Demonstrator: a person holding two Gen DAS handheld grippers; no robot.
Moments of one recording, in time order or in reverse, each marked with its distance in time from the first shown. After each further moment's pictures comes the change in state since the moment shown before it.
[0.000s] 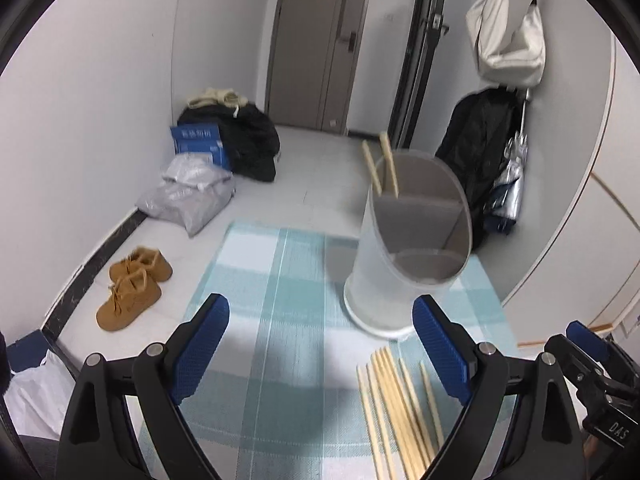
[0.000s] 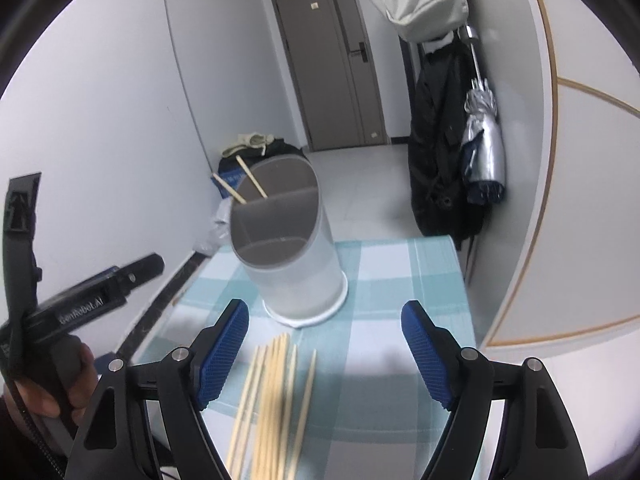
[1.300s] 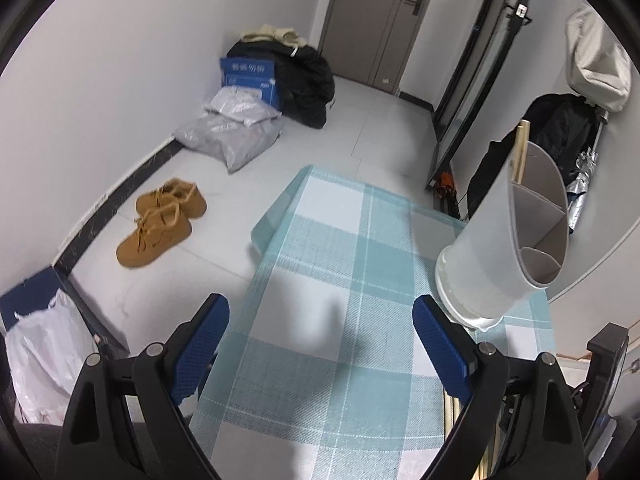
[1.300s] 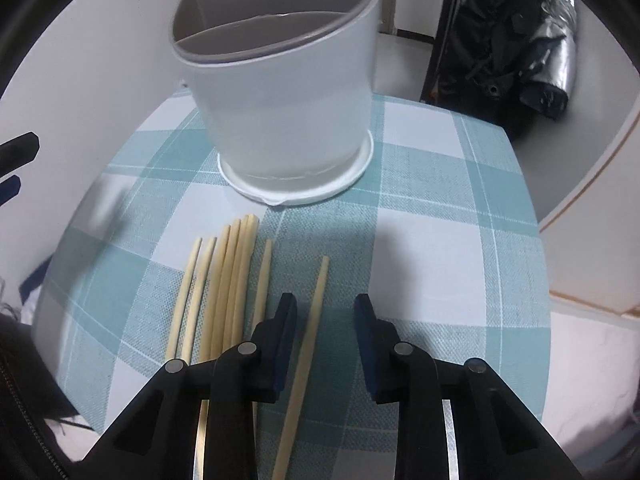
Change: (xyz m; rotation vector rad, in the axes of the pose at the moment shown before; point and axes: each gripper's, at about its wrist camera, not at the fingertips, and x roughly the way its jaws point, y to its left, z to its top) left arm 0.033 0.077 0.003 -0.188 0.202 0.073; right arm 0.134 0.039 -0.043 -0.167 0.458 -0.126
